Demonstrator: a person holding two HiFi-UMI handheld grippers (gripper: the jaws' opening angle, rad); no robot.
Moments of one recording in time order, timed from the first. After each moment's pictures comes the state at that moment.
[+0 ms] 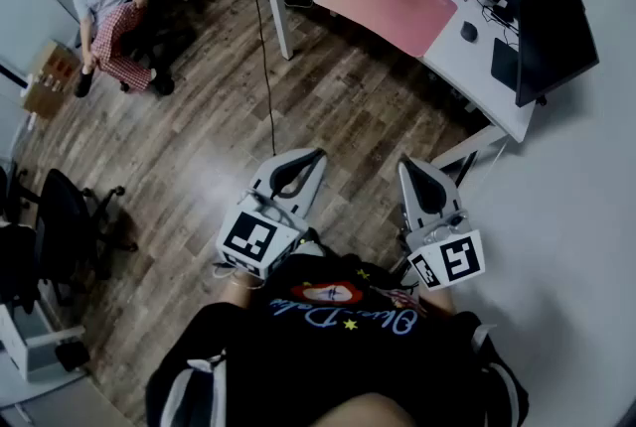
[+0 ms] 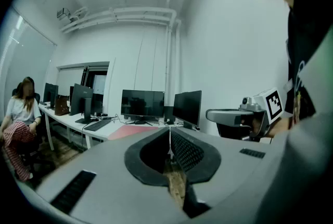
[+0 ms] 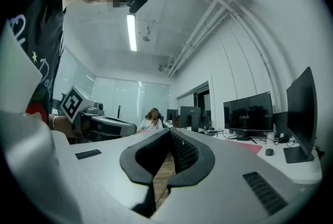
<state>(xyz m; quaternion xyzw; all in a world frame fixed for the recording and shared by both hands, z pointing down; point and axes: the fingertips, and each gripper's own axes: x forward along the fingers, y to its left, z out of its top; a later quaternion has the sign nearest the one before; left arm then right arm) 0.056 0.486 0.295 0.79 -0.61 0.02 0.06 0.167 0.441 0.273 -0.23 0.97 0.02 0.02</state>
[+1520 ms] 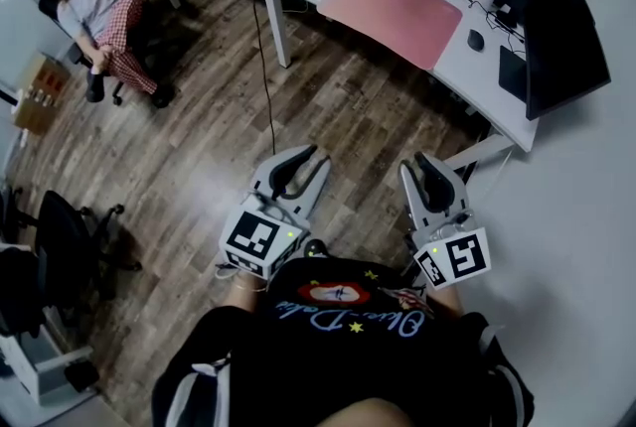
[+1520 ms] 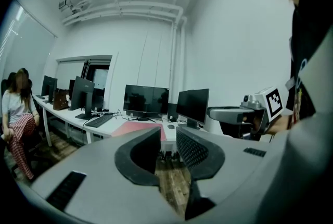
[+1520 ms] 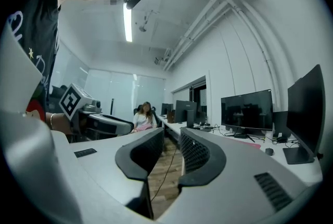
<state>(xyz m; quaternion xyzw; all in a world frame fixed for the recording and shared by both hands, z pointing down) -0.015 0.455 0.311 0.80 -0.60 0.03 0.08 0.107 0.406 0.283 -0.26 0.97 0.02 -0.01</state>
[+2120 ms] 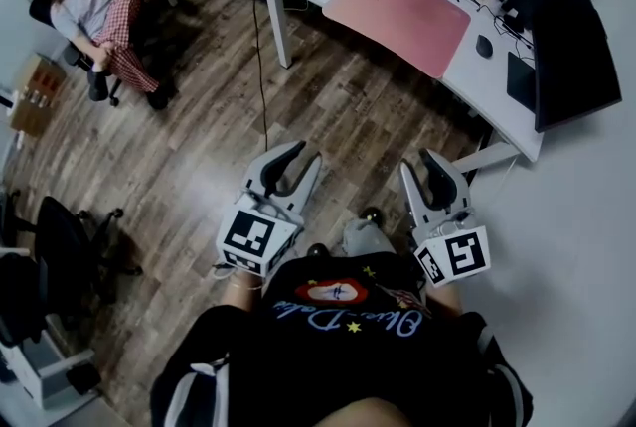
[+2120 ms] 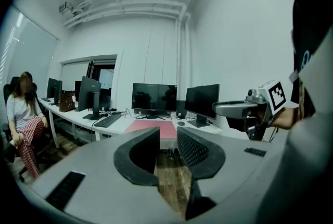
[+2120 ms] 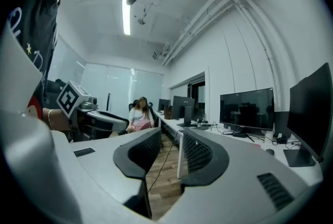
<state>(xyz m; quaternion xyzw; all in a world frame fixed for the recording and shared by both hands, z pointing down) -0.070 0.426 0.329 0.78 -0.62 0.05 0.08 0.070 0.370 0.295 -0.27 0.96 0.02 -0.04</state>
